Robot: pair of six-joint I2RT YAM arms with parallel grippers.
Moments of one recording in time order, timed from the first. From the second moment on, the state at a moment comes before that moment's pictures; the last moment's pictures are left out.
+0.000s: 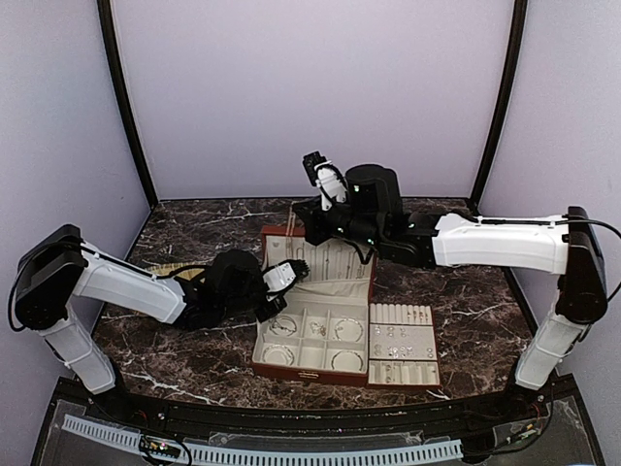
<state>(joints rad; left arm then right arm) -0.92 1.64 0.74 0.38 -0.17 0.43 0.98 1.69 1.32 0.15 0.13 0.14</state>
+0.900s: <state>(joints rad) -0.94 1.62 0.71 0.38 -0.17 0.41 0.99 1.62 1.14 0.25 0.03 0.12</state>
